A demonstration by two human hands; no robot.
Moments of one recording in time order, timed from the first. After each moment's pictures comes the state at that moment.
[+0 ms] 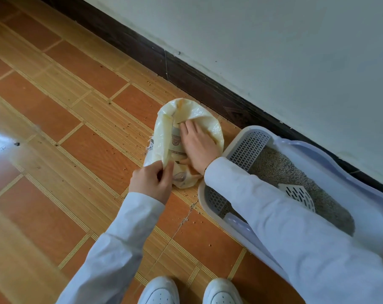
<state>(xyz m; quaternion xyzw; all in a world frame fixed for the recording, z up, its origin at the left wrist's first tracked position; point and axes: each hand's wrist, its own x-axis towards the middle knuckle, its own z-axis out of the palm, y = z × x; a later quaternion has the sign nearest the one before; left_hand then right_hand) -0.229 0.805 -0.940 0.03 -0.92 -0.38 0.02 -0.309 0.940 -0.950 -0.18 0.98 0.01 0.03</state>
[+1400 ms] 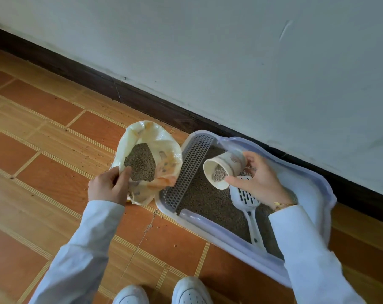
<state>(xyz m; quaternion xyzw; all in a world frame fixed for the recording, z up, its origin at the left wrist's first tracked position) -0.219 0.831 -0.912 0.06 -0.90 -0.43 0.06 -0.157 1.150 -0.892 0.19 0.86 -0.47 0.04</state>
